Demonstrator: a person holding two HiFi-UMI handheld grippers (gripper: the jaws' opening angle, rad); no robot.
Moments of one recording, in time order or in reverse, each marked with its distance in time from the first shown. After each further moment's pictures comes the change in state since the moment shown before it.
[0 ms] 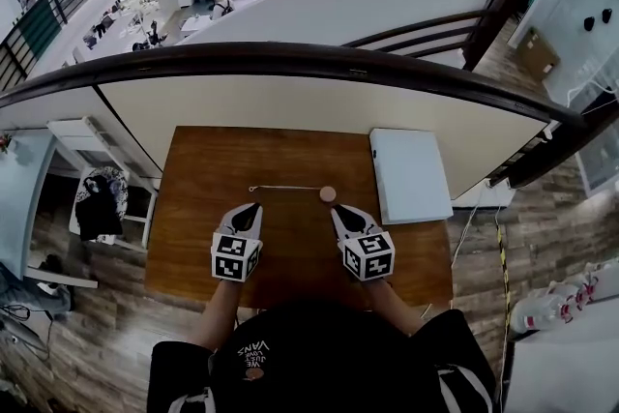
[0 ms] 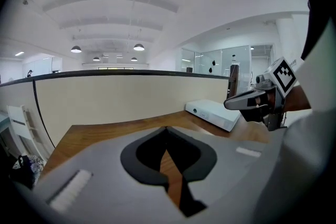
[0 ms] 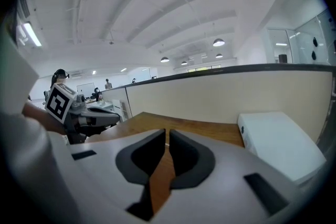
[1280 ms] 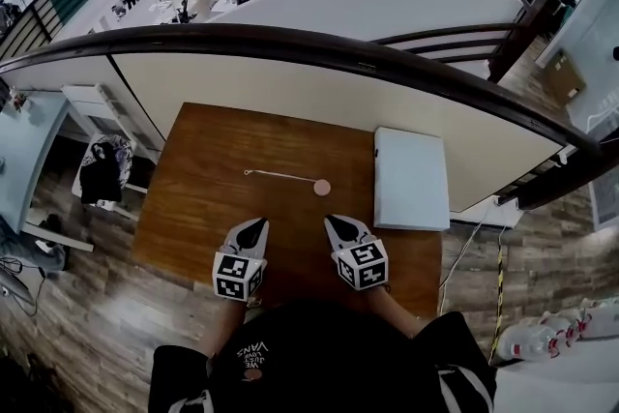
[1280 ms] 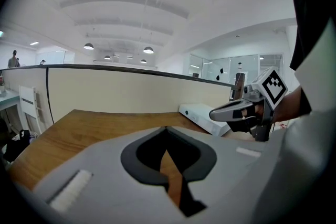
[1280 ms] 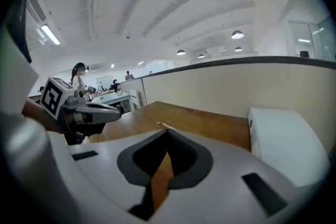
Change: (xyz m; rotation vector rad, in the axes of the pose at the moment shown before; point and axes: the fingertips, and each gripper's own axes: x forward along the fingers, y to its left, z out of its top) left arm -0.019 -0.078 -0.028 -0.117 -0.043 0.072; right arm -0.019 -0.004 -0.038 -0.089 0.075 0.188
